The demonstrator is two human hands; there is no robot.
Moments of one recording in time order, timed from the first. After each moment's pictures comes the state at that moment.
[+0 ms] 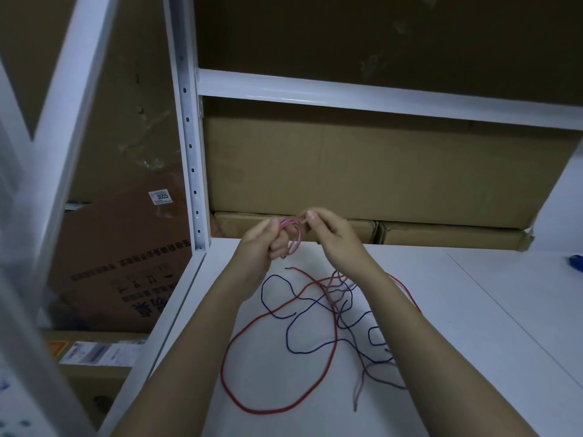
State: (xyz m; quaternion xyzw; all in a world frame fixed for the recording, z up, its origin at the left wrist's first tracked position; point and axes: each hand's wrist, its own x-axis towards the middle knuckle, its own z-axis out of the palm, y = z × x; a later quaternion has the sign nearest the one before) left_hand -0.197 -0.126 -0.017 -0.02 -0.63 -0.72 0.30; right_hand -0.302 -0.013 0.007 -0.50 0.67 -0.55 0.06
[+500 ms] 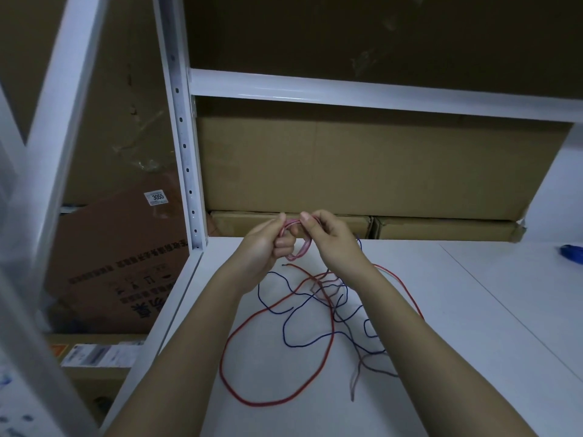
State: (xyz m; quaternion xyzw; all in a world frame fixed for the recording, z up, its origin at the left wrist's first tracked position) left_hand -0.198 -0.112 -0.001 0.03 -0.63 -0.75 0.21; right_hand -0.288 -0.004 0.003 -0.43 0.68 -0.59 0.08
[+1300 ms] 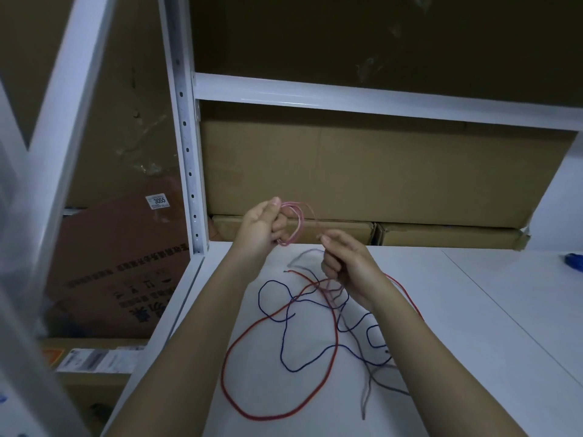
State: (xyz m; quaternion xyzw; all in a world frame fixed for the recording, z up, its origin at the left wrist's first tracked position) left_hand -0.208 -0.127 0.014 0.05 -0.60 -0.74 0.32; right_hand -0.315 0.008 -0.026 -0.36 0.53 -0.72 0.27
